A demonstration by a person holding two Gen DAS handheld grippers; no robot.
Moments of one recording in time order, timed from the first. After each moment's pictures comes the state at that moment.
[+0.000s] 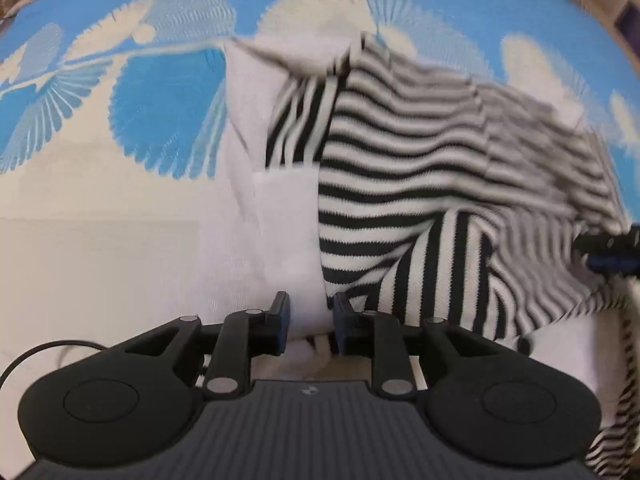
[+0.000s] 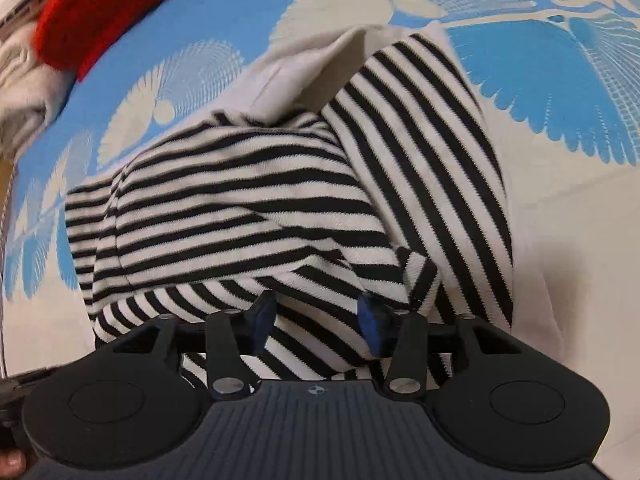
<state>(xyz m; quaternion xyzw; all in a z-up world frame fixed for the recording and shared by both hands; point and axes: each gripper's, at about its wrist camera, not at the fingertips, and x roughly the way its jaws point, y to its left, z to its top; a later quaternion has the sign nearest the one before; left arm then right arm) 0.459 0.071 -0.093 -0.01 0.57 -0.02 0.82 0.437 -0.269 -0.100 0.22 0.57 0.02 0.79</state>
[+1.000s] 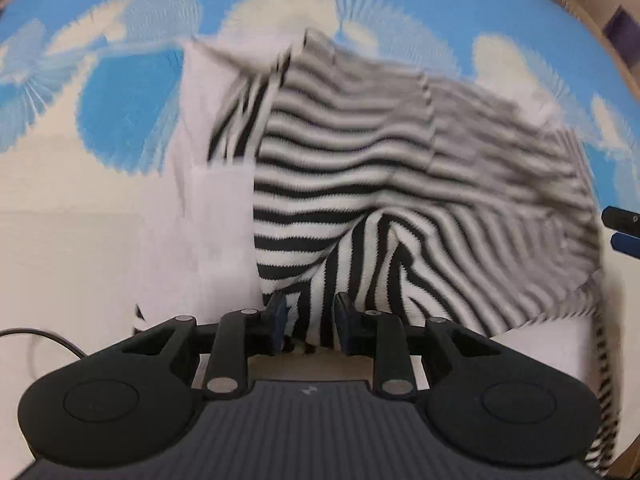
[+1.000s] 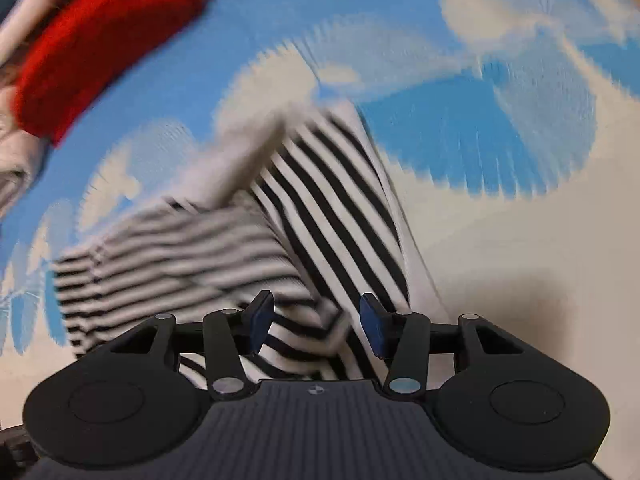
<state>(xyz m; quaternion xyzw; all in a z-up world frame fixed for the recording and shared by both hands) 0.454 0.026 -0.080 -0.02 0.56 -0.04 0.83 0.417 -0.308 -0.059 0.21 0.49 -0.04 0.84</state>
